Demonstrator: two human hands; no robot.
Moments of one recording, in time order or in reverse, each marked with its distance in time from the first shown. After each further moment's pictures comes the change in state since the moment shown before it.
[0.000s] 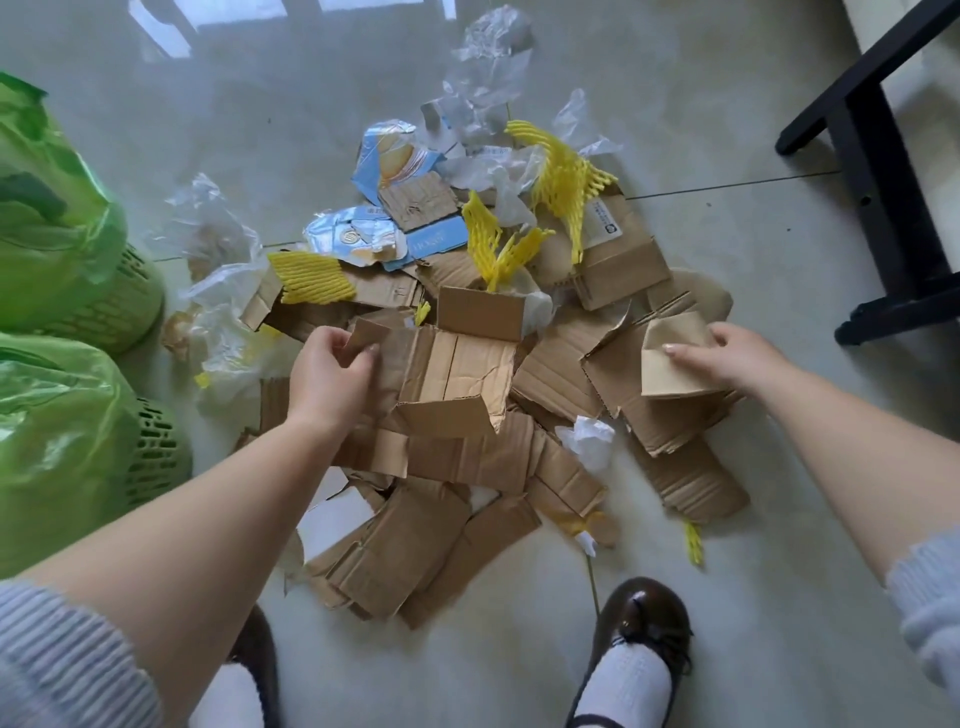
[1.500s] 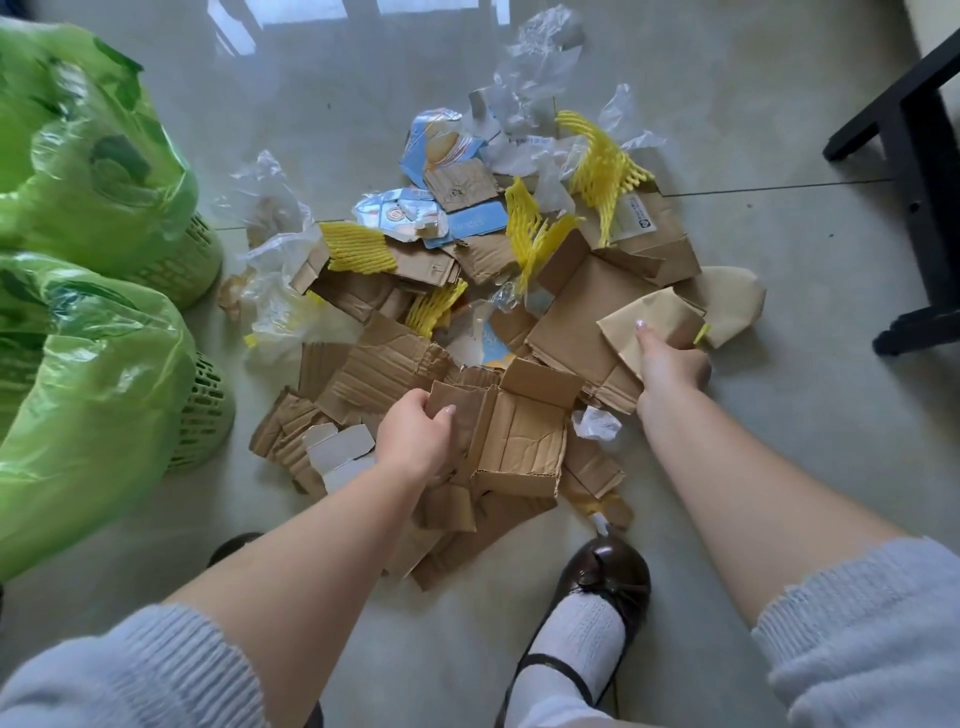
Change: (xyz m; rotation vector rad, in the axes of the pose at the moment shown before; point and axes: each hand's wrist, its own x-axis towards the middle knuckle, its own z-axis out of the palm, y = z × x) left_hand -0.065 -0.035 0.041 0.147 -0.177 -0.176; right_hand -0.044 -0.062 0.088 0.810 0.341 0.359
